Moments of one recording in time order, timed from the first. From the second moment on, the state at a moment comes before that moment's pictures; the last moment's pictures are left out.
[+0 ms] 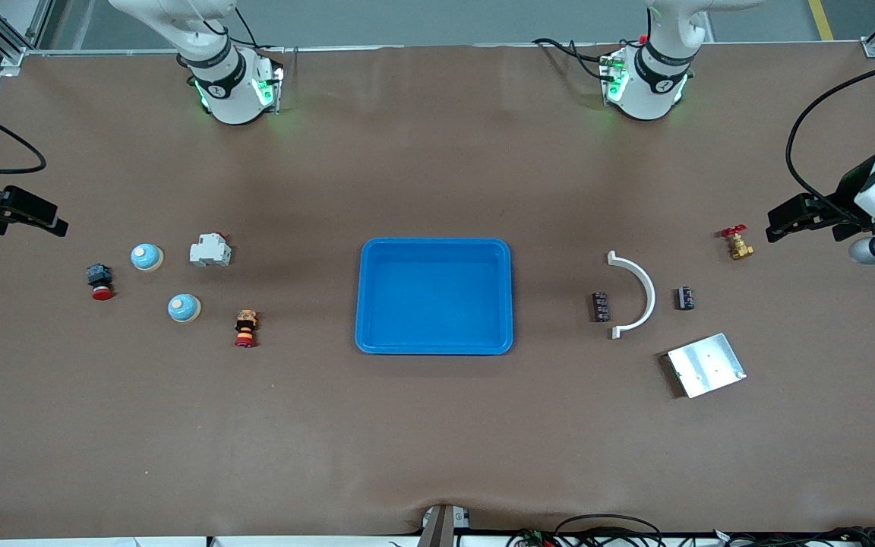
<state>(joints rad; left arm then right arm) -0.01 0.07 -0.03 -1.58 0.00 1.64 -0.06 -0.08 0.05 -0.02 -1.58 0.07 1.60 -0.03</state>
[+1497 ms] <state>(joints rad) 0.00 0.07 -0.03 -1.58 0.00 1.65 -0.08 -0.09 0.05 -0.02 -1.57 0.07 1.57 -0.03</state>
